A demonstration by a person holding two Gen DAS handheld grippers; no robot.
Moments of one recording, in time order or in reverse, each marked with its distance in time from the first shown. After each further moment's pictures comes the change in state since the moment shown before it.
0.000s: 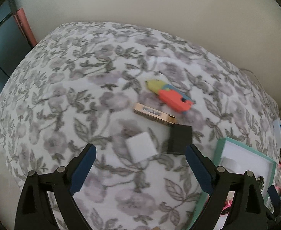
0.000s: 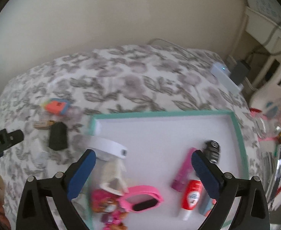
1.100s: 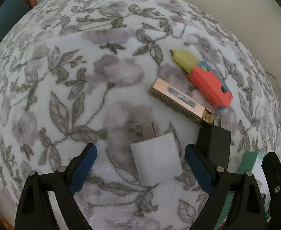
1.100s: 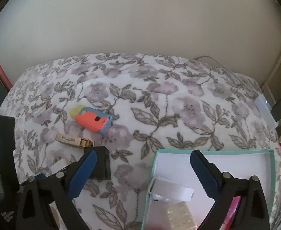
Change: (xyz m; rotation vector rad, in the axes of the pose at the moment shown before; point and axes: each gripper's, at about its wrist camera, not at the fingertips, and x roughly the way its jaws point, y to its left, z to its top) left arm 0.102 0.017 -0.002 -0.142 0.171 -0.030; right arm 0.044 0.091 0.033 -0.138 -0.041 0.095
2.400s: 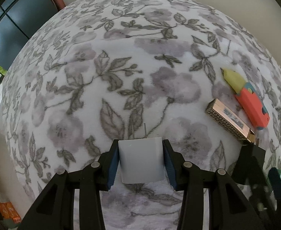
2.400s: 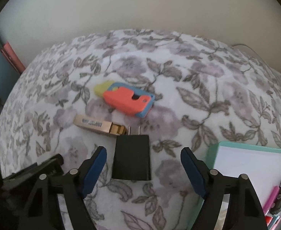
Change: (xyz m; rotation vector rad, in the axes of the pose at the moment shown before) left arm -0.003 0.022 0.015 -0.089 -0.030 0.208; right arm 0.046 0.050 -0.014 -0.077 0.113 0.132
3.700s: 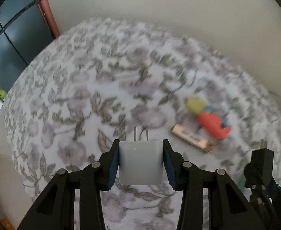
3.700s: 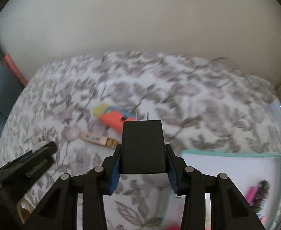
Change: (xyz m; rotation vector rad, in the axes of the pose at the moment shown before) left arm -0.081 0.000 0.002 0.074 -0.197 -0.093; right arm -0.072 -0.034 0.013 0.061 -0.098 -0.015
